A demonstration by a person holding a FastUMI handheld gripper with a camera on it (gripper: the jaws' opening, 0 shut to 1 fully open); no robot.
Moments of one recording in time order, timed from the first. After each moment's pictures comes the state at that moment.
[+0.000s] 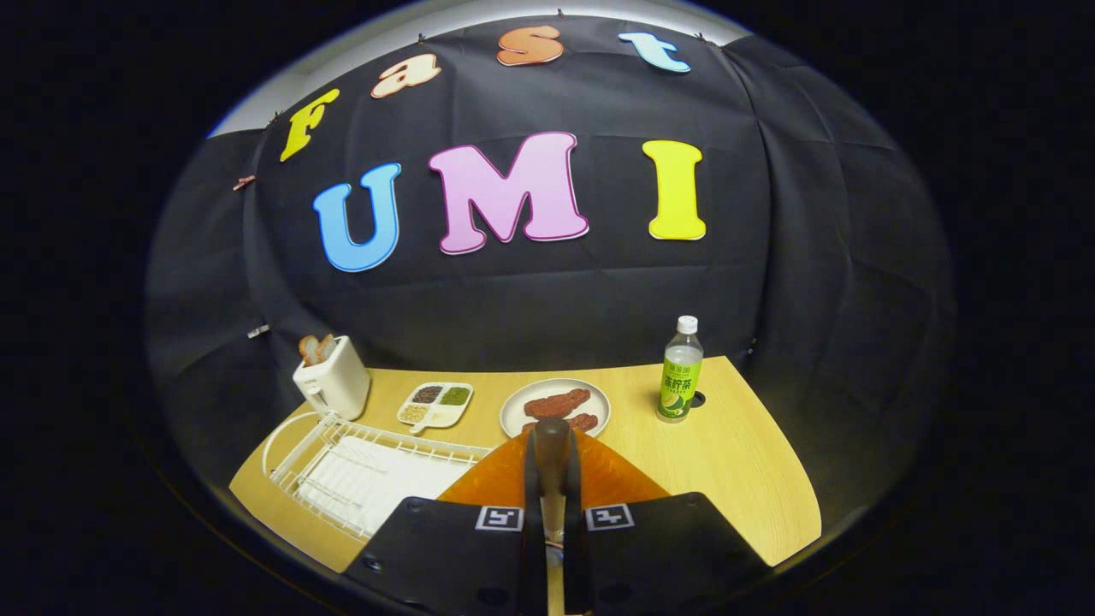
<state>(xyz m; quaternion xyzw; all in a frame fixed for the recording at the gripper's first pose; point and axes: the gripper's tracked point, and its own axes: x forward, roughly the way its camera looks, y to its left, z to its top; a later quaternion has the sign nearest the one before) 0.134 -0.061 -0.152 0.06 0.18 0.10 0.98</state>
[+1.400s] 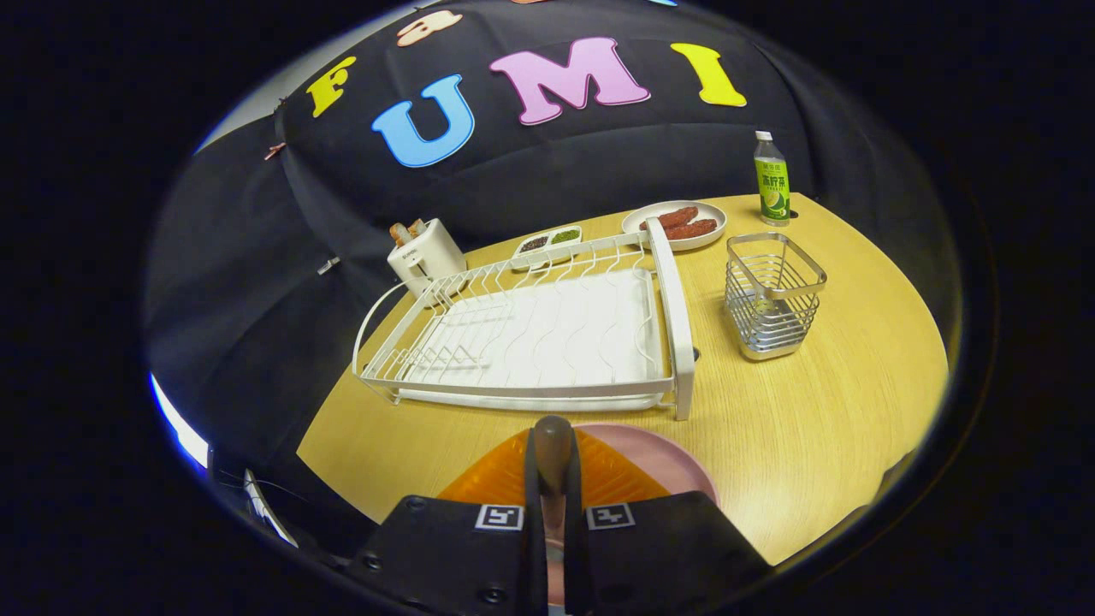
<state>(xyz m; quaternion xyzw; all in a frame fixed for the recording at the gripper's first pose) -0.048 0.102 -0.311 0.14 0.34 0.17 0.91</state>
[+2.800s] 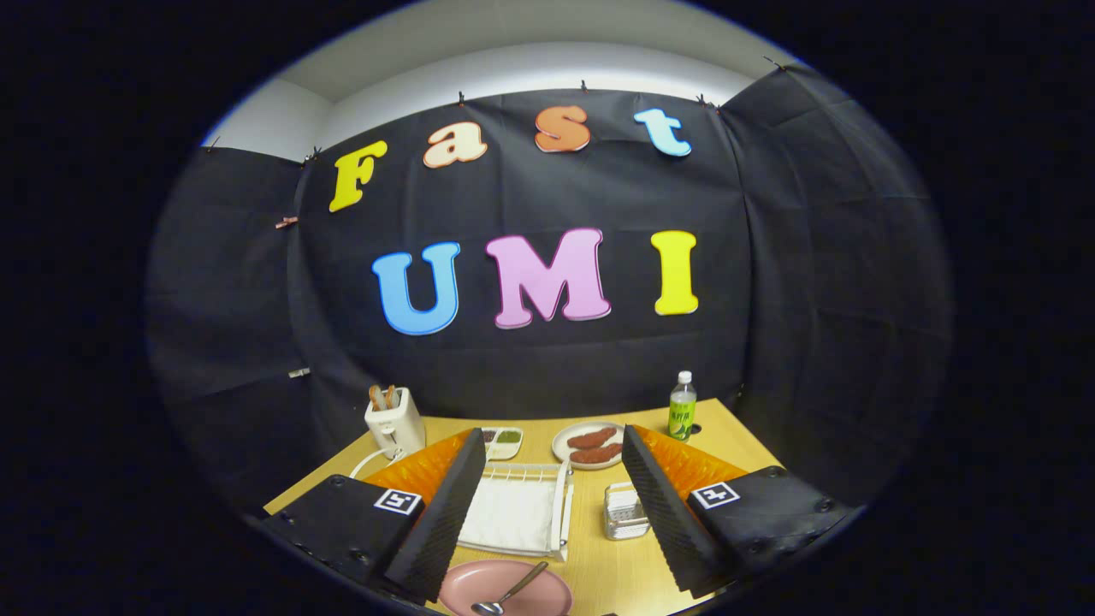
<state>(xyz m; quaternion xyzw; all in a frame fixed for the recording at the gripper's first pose) -0.019 -0.018 -0.009 0.06 0.05 0.07 0.99</state>
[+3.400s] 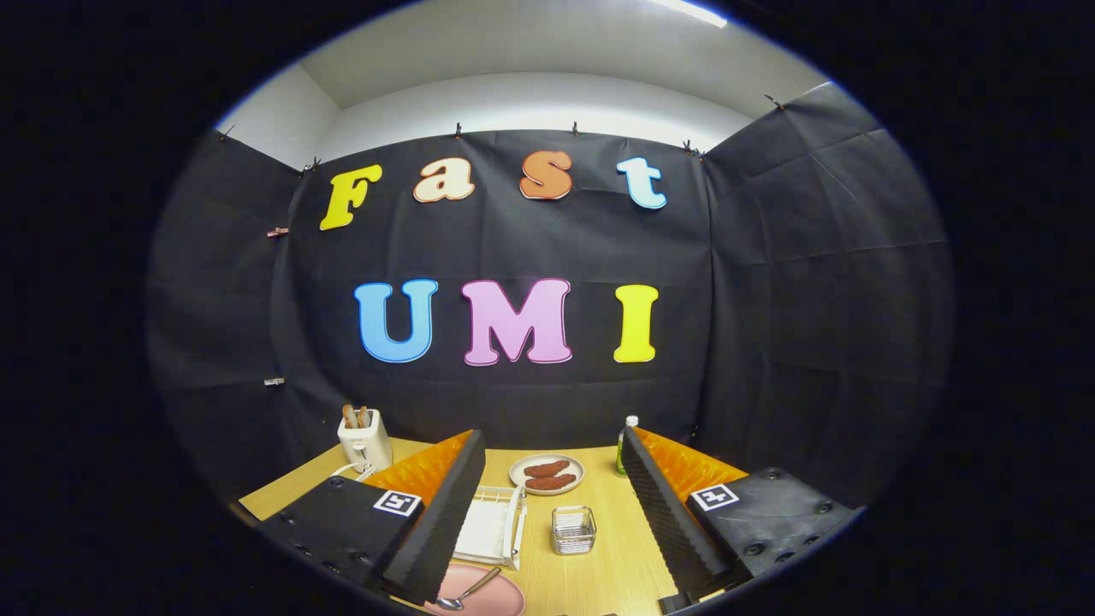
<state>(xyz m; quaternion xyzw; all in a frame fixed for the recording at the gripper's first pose) -0.064 -0.056 0.021 0.03 0.01 0.04 1.00</state>
